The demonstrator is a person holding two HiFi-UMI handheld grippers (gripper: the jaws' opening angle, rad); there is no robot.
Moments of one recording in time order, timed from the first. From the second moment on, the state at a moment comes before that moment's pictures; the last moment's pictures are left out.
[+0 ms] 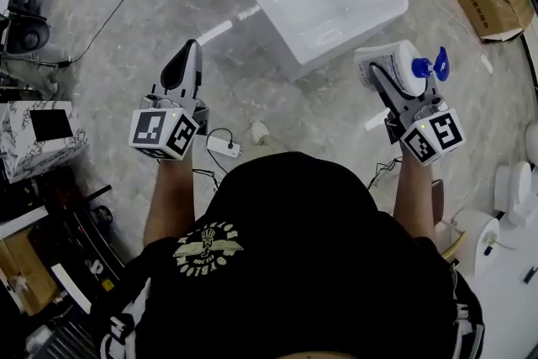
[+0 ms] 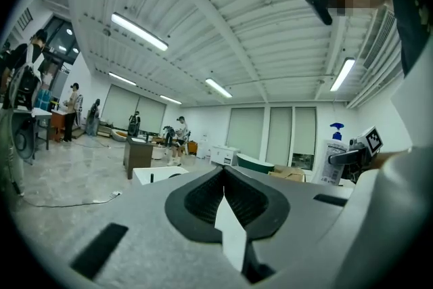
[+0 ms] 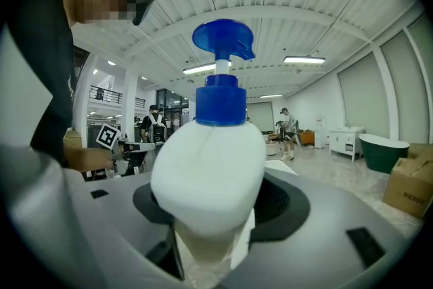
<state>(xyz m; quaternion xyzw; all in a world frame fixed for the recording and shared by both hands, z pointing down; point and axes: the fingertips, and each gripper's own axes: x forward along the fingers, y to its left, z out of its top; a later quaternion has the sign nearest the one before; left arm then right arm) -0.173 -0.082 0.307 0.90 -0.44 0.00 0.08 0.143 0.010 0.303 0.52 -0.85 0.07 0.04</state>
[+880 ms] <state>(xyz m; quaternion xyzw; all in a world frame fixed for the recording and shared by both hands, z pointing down) -0.151 -0.150 0.321 0.93 -0.37 0.02 0.08 0.147 -0.040 0.311 0.57 -0.82 0.09 0.04</state>
